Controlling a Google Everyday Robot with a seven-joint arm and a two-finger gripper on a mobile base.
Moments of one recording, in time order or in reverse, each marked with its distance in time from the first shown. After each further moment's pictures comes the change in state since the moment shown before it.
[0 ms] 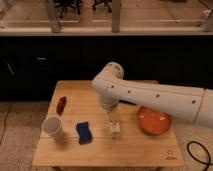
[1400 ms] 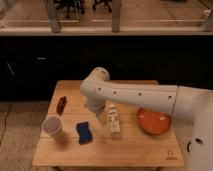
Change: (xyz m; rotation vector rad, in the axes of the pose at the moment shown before) arm -0.060 -0.033 0.038 -0.009 -0.090 -0.207
